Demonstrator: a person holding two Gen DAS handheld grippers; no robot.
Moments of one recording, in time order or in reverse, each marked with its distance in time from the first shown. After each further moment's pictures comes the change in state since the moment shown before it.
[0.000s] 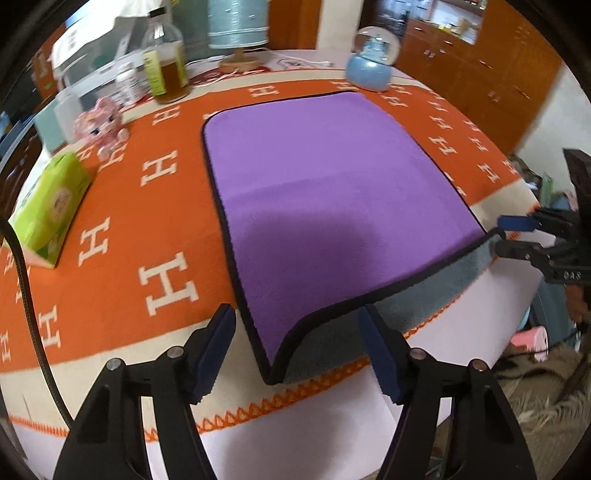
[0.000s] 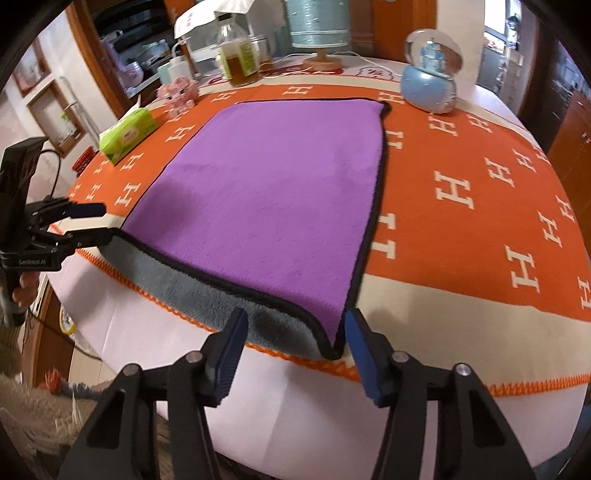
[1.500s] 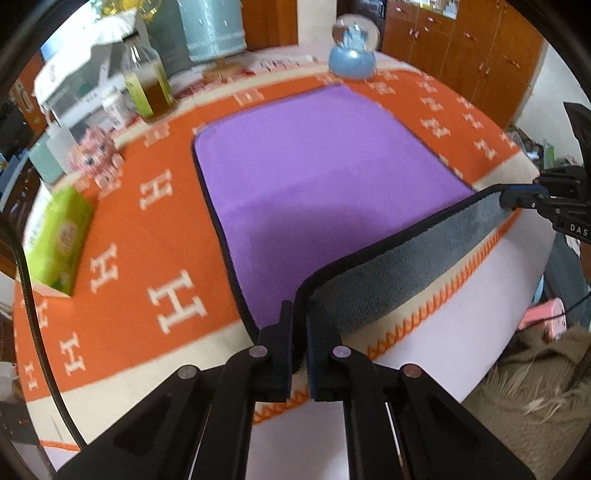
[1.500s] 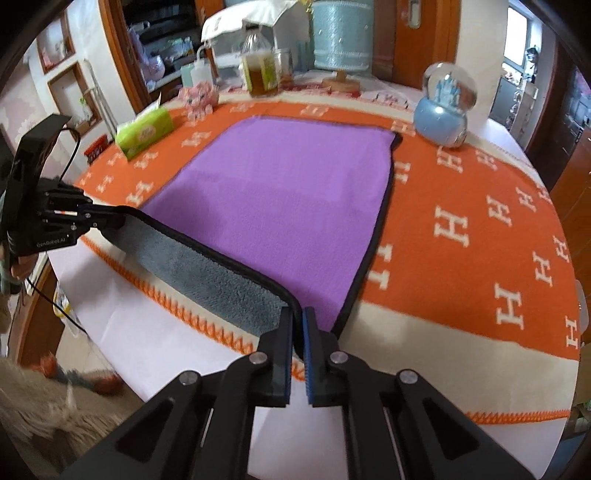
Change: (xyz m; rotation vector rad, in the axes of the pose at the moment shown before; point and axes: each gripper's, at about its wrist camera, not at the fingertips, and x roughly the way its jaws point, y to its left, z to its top) left arm -0.011 -0.009 0.017 0.098 0.015 0.071; right arm -0.026 0.000 0.015 -0.083 -0.094 -0.028
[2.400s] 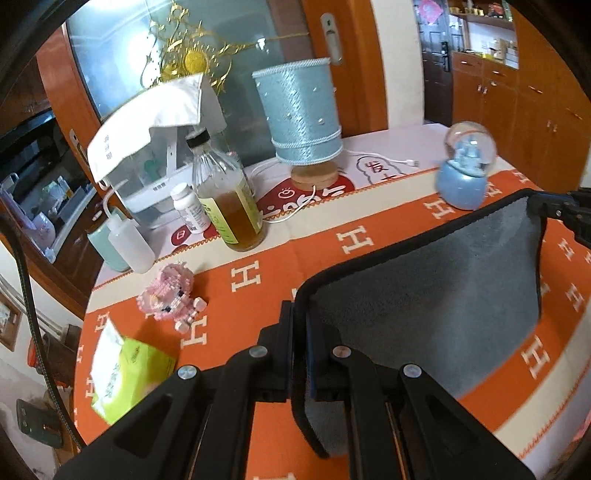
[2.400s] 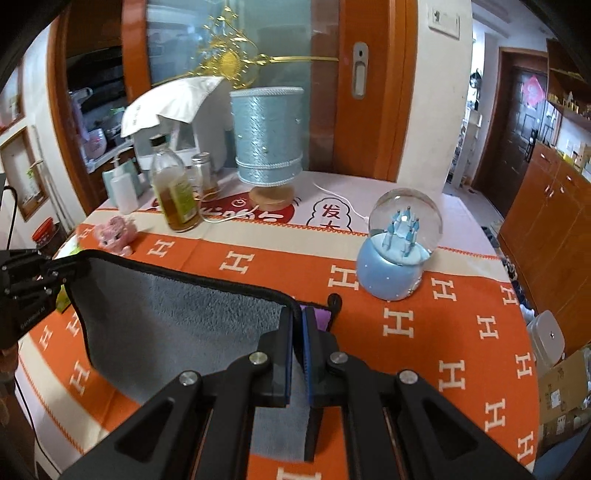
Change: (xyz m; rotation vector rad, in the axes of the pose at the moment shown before) left arm 0.019 0.069 0.178 -0.093 -0.209 0.293; right arm 0.044 -0.058 0.191 0.118 -0.194 -0.196
